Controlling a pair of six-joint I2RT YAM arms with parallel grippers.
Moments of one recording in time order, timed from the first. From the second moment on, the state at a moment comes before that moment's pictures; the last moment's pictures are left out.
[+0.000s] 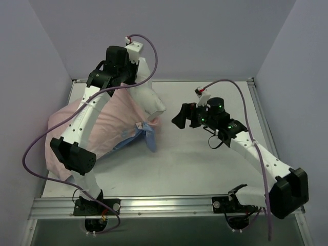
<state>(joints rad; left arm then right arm) -0.40 1.84 2.13 -0.79 -0.05 0.05 0.48 1.29 0.91 -0.15 -0.30 0.41</state>
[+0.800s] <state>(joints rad) -0.43 1.80 2.02 -0.82 0.01 0.08 0.65 1.81 1.39 0.11 -0.45 0.33</state>
